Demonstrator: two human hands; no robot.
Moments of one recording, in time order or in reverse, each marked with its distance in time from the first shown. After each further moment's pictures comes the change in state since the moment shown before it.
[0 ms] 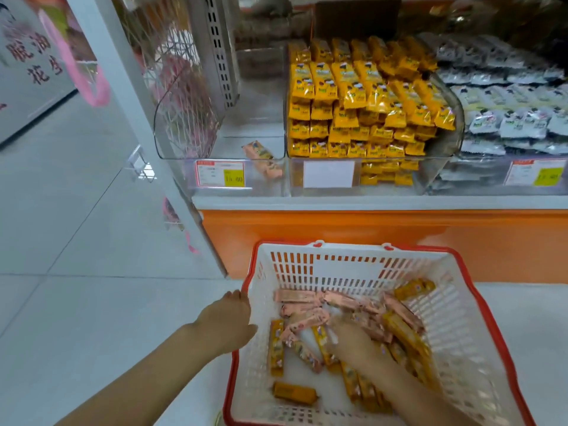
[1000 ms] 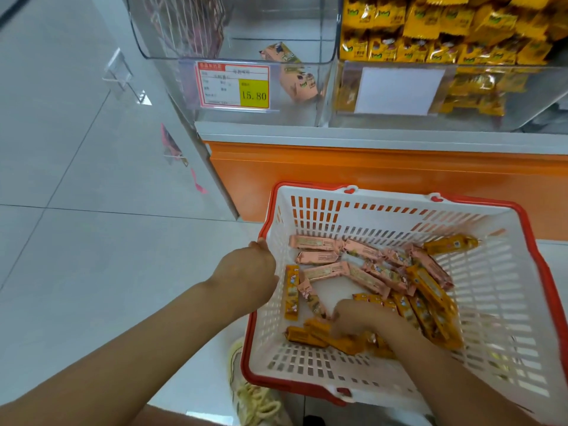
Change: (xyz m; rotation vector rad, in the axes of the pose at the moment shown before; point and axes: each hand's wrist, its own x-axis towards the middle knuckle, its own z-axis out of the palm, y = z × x) left_hand 0.014 0.003 -0.001 0.199 -0.051 -0.012; right_hand 0.009 -0.029 0.013 -0.094 -0.587 -0.024
